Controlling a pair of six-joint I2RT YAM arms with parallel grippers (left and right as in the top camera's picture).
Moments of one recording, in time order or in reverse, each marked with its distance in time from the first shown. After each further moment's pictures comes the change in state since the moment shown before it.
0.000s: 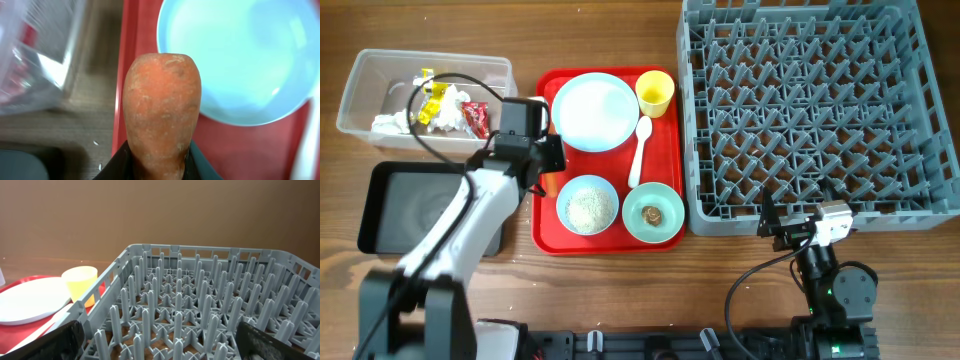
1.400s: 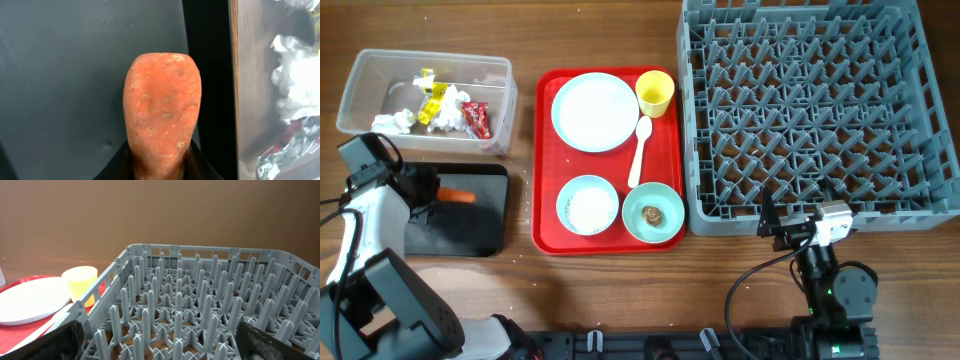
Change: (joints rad) left arm 0.722 0.092 -0.002 -0.080 0.102 -0.589; right arm 0.000 0.000 0.000 0.000 0.000 0.000
